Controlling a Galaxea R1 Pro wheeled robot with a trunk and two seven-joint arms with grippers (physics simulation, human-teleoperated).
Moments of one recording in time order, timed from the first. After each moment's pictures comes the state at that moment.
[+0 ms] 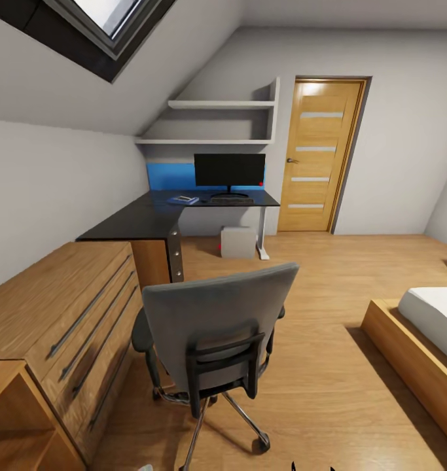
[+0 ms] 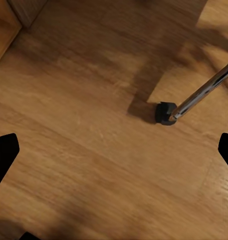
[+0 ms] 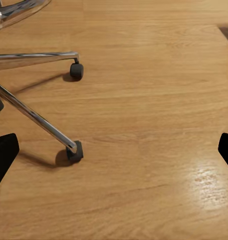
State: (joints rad) left arm -0.34 -0.03 -1.01 -0.18 1.41 -0.36 0.29; right arm -0.27 0.04 0.31 -0.10 -0.25 -0.74 -0.22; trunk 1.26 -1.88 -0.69
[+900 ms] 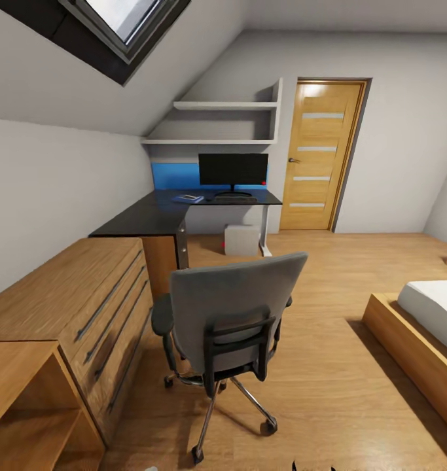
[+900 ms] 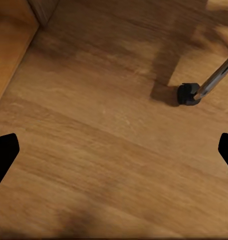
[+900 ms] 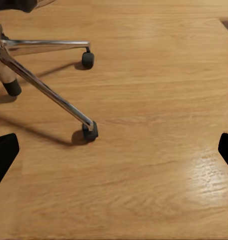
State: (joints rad) left arm -0.34 -0.03 -1.12 -0.18 1.41 -0.36 0.29; right arm -0.27 0.04 0.31 -0.10 -0.25 -0.74 -0.22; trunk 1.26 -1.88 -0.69
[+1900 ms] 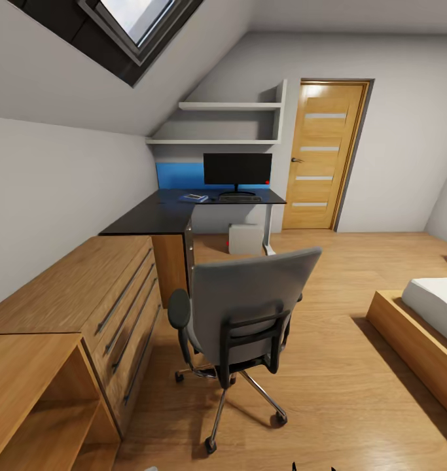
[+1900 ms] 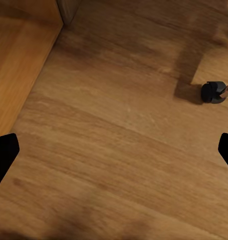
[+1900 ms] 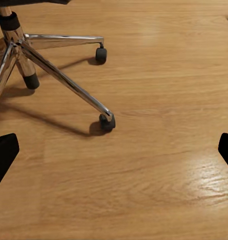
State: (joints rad) left arm -0.34 -0.03 -1.12 -0.18 1.41 -0.36 0.29; right arm -0.27 0.04 0.31 -0.10 -0.25 -0.74 -0.22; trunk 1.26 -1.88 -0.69
